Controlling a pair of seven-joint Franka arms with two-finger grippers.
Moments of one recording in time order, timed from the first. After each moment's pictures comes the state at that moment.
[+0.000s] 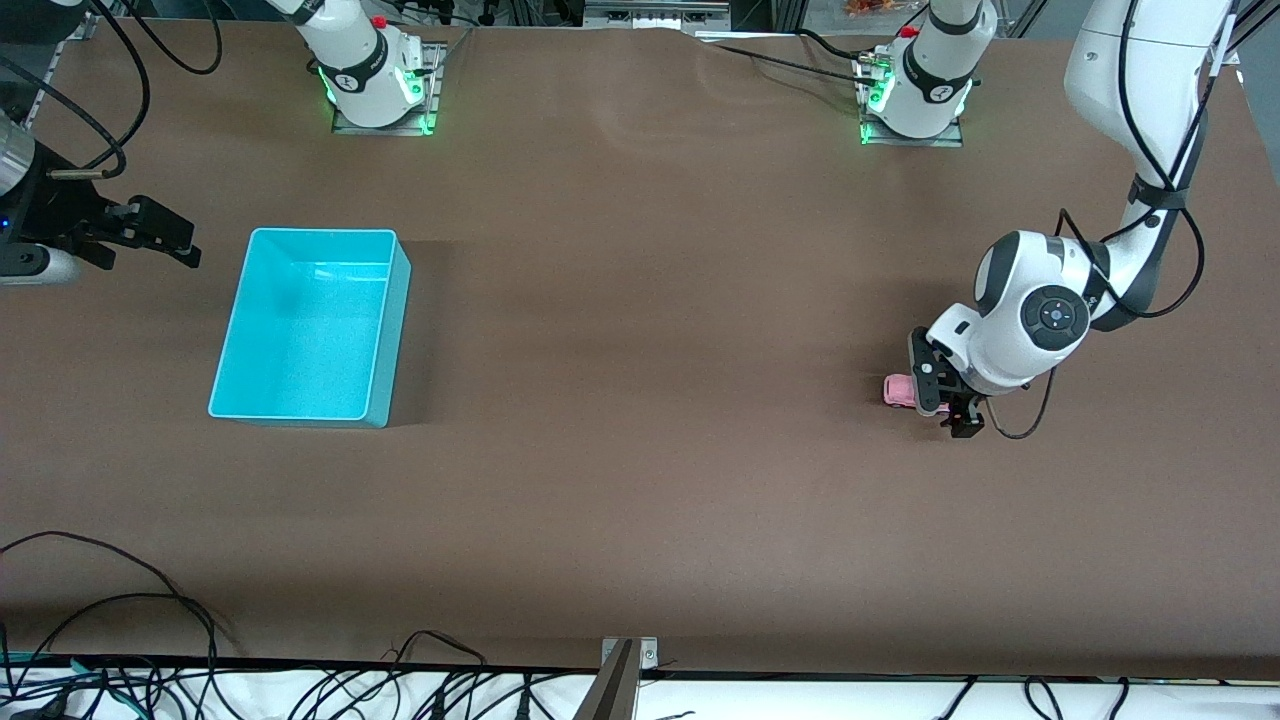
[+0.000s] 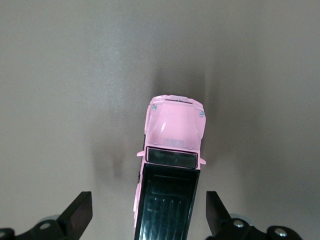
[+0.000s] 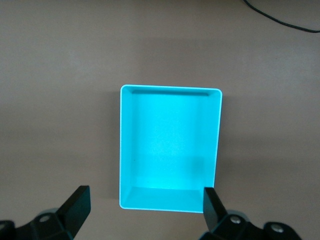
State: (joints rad) left arm 0.04 0.48 -0.12 -2.00 0.21 2.45 1.31; right arm 0.04 0.03 -0.02 -1.60 0.02 1.63 0.00
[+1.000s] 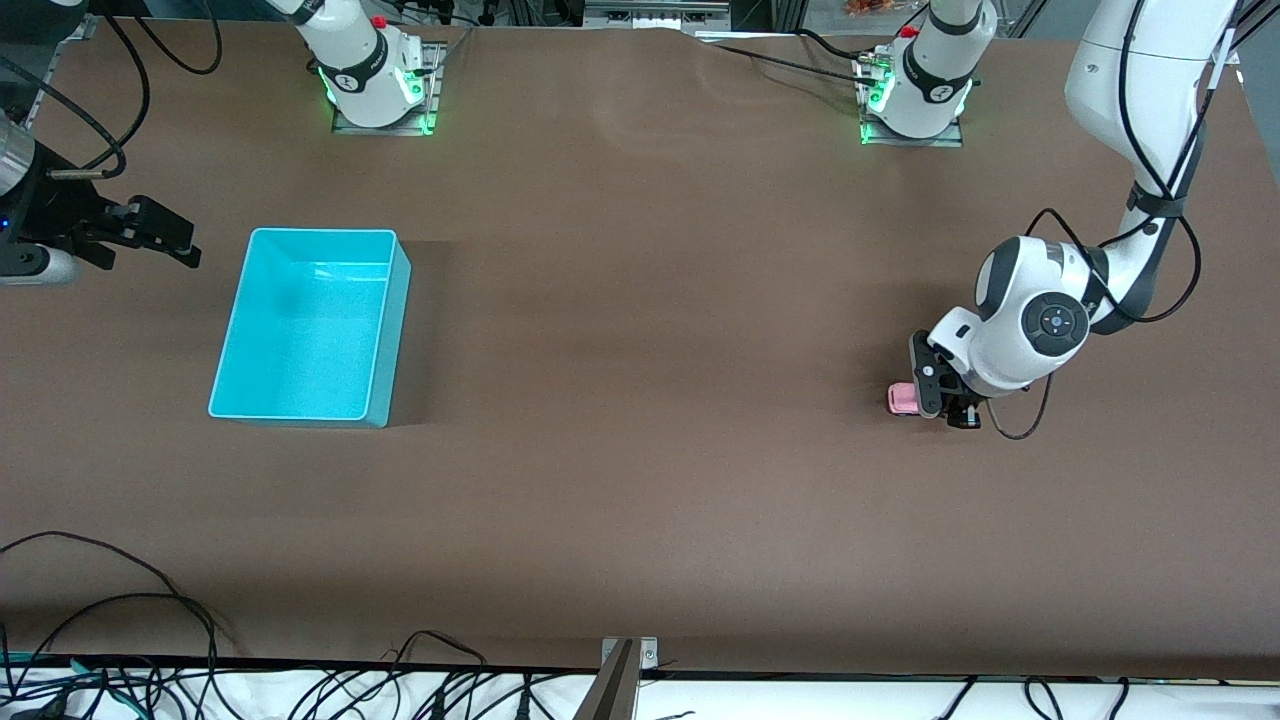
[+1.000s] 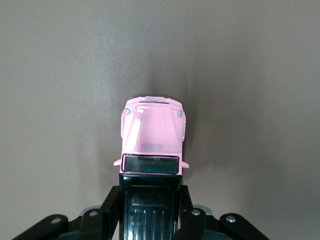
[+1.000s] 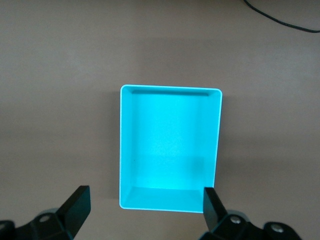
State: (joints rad) left arm 0.06 0.50 -0.13 -2.00 0.21 2.46 1.28; right arm 0.04 0.03 -0.02 -1.60 0.02 1.63 0.00
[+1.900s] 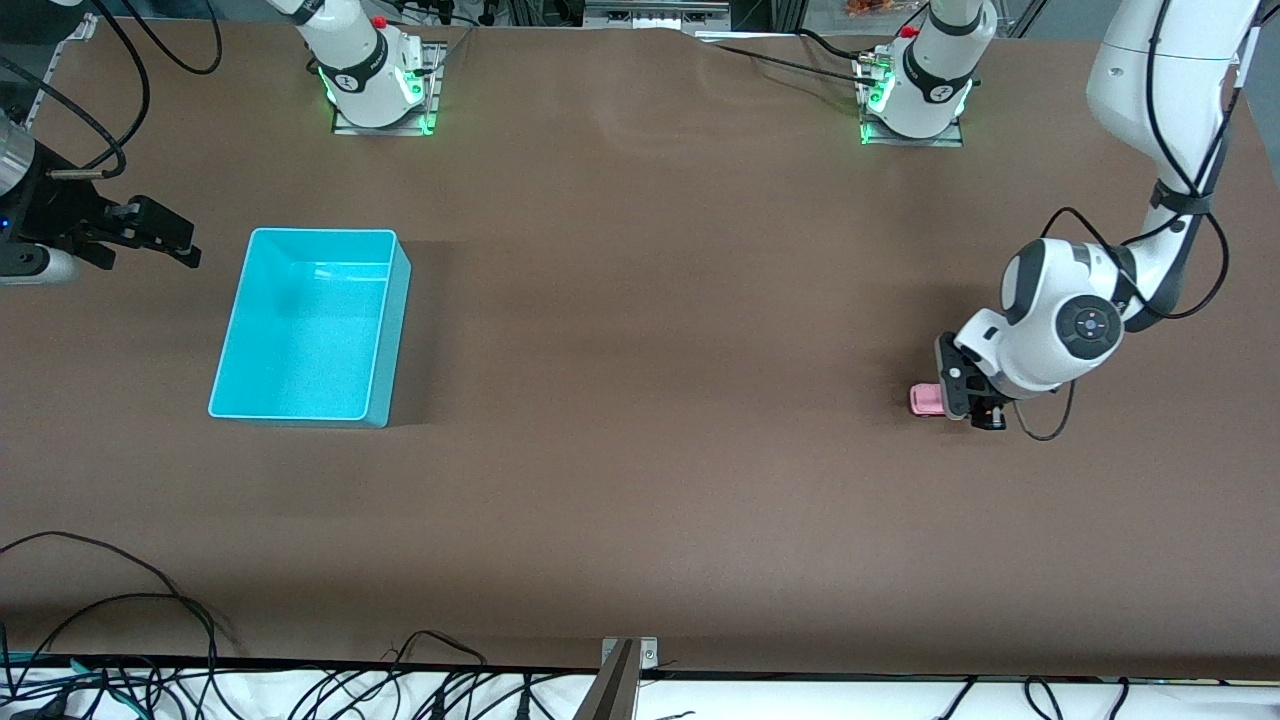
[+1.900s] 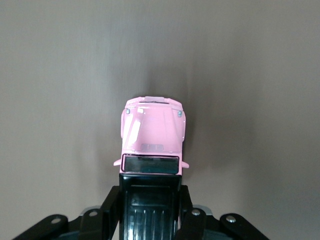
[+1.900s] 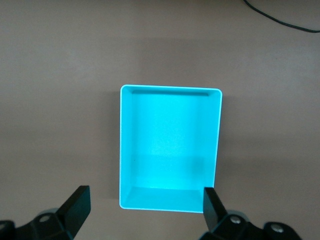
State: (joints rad) left arm 0.14 0.50 -0.12 -2.00 0.21 2.46 1.38; right arm 0.04 0.03 -0.02 -1.60 0.02 1.63 0.00
